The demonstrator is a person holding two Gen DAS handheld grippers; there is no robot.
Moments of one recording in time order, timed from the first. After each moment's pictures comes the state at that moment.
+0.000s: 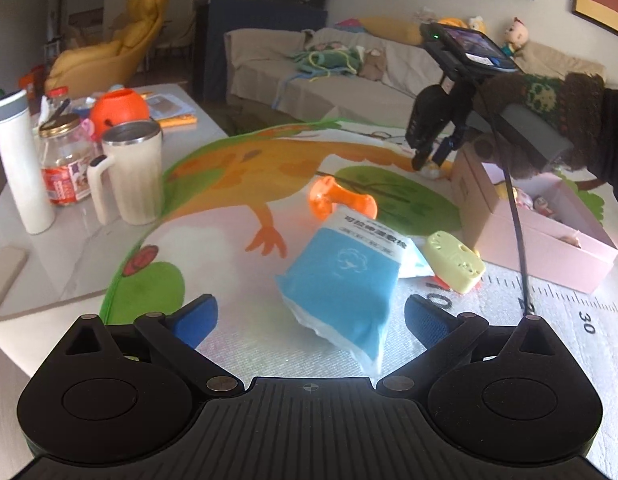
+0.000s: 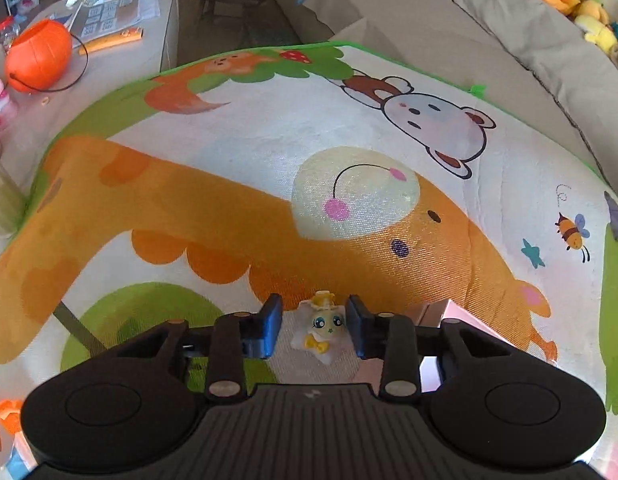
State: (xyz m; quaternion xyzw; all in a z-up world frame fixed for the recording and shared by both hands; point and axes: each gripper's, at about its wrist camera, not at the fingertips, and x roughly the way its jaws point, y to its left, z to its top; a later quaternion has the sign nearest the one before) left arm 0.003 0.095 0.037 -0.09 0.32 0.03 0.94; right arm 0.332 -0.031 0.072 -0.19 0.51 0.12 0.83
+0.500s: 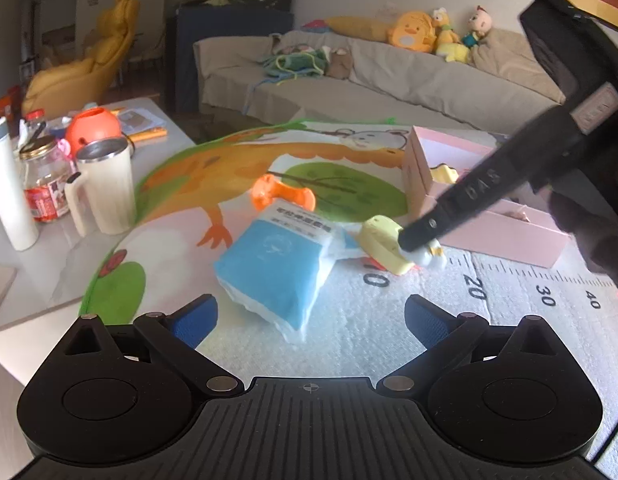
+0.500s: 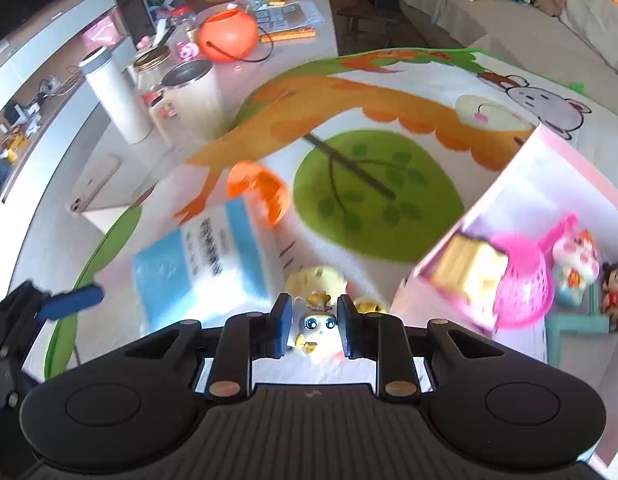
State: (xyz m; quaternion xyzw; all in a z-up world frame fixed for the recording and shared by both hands) left arm -0.023 0.050 0.052 -0.05 0.32 -0.01 0.95; right arm 0.122 -0.081 0.108 -0.12 0.50 0.33 0.79
